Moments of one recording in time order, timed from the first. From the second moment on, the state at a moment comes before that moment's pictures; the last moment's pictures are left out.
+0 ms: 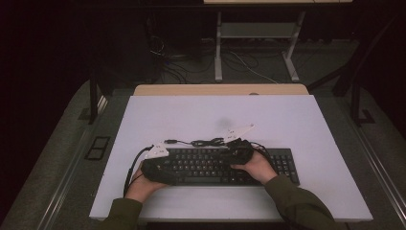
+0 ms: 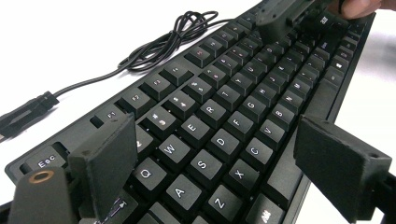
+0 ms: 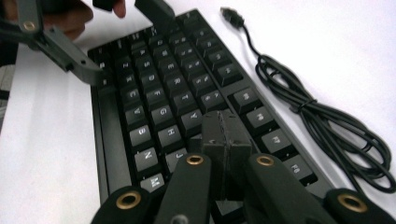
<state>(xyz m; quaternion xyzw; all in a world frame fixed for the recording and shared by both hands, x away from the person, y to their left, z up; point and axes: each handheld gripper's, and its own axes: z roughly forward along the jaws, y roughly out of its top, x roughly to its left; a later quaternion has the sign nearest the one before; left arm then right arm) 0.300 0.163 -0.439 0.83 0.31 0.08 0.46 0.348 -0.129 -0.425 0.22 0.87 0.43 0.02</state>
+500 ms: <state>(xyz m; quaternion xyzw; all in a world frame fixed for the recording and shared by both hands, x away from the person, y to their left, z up) 0.300 0.162 -0.439 0.83 0.31 0.08 0.46 0.348 -0.125 -0.433 0.22 0.89 0.40 0.01</state>
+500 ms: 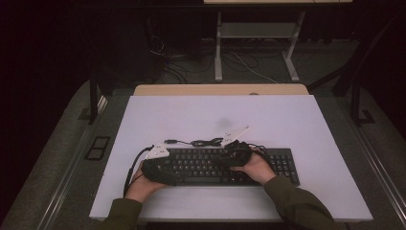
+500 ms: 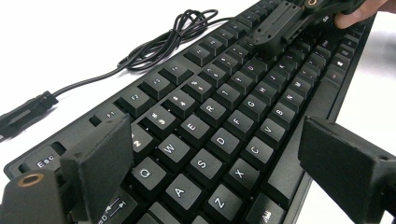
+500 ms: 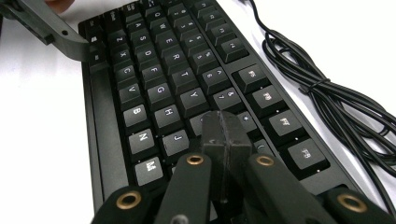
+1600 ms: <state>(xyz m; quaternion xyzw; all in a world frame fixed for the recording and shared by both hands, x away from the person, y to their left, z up) 0.300 0.161 -0.441 0.83 0.31 0.08 0.45 0.347 -0.126 -0.428 0.22 0.88 0.42 0.01</state>
